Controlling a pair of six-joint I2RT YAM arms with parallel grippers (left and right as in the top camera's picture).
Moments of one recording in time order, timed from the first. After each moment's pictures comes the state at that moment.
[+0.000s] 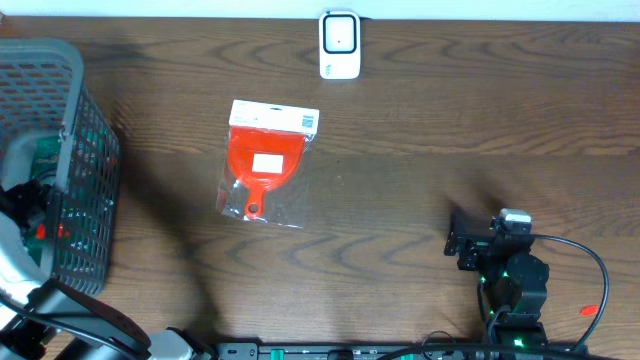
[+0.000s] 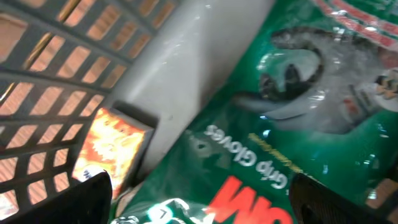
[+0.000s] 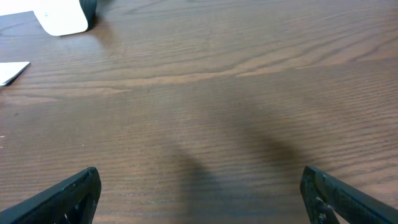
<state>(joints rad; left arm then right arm) 0.87 1.57 1.21 -0.65 -0.01 0.25 -0.02 0.38 0.01 -0.05 -0.03 0.15</state>
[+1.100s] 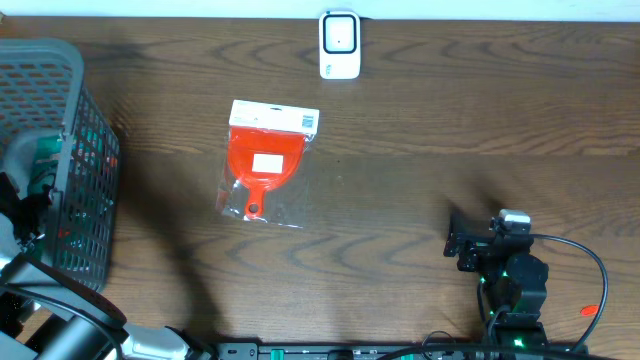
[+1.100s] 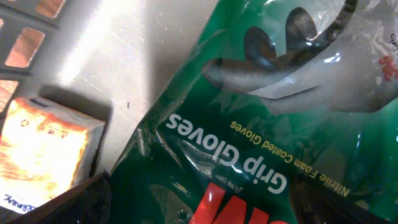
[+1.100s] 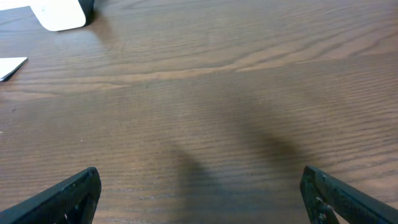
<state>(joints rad) 0.90 1.70 1.21 -0.67 0.09 0.31 -0.02 0.38 0.01 -0.06 -0.03 0.15</state>
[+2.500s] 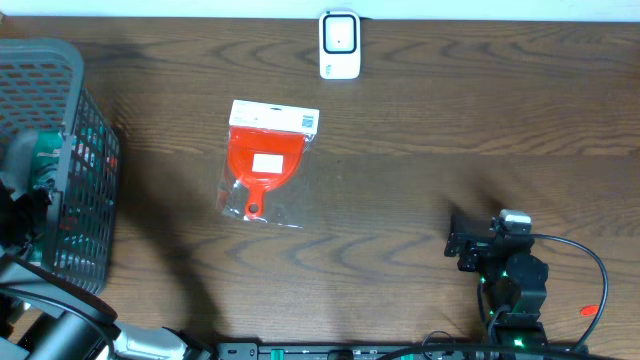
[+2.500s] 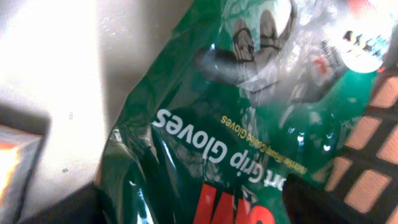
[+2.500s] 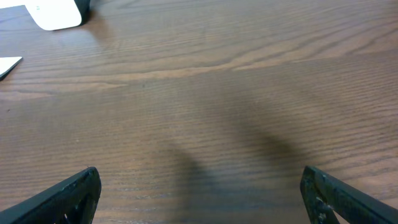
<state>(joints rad) 0.97 1.74 1.24 -0.70 0.37 0.31 -0.02 0.38 0.01 -0.07 -0.02 0.15</state>
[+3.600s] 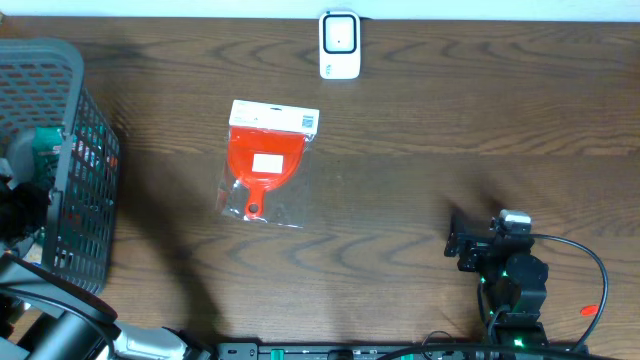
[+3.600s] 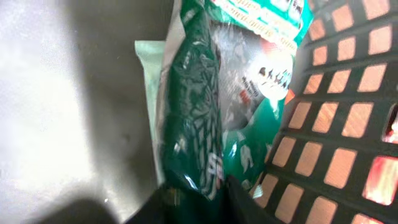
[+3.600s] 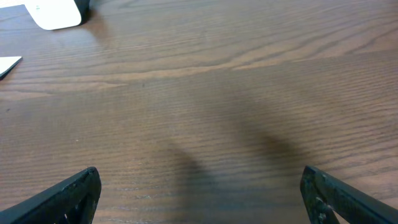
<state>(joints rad) 0.97 1.74 1.24 -0.64 0.57 0.30 -0.02 0.38 0.01 -0.07 -0.02 0.15</state>
